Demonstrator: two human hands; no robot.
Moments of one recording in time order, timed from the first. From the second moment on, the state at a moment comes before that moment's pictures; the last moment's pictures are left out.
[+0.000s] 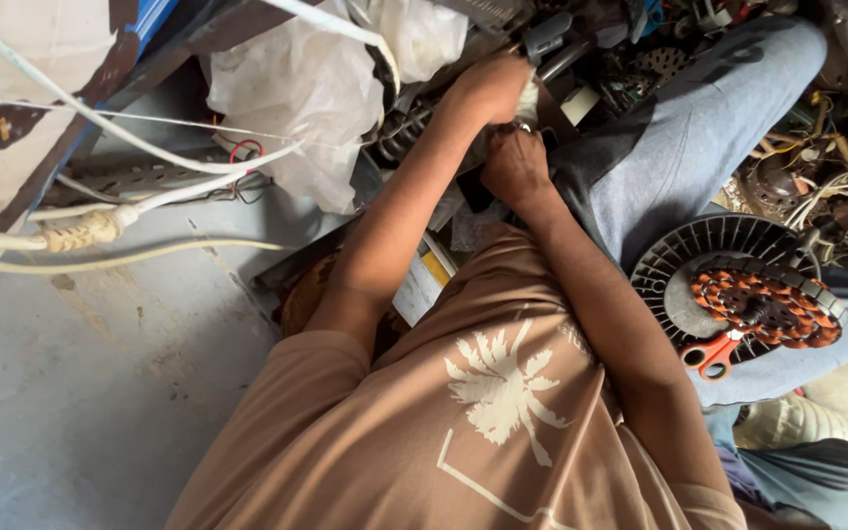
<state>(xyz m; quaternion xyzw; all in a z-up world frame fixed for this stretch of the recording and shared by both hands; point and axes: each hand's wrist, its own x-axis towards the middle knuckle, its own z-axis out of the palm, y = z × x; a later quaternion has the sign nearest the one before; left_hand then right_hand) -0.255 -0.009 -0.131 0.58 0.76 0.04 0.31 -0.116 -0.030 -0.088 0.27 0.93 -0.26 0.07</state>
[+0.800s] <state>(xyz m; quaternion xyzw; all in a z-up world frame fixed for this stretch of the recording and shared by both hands) -0.308 -0.016 -0.140 0.47 0.75 0.16 0.44 -0.124 -0.015 -0.073 0.38 0.87 -0.31 -0.07</state>
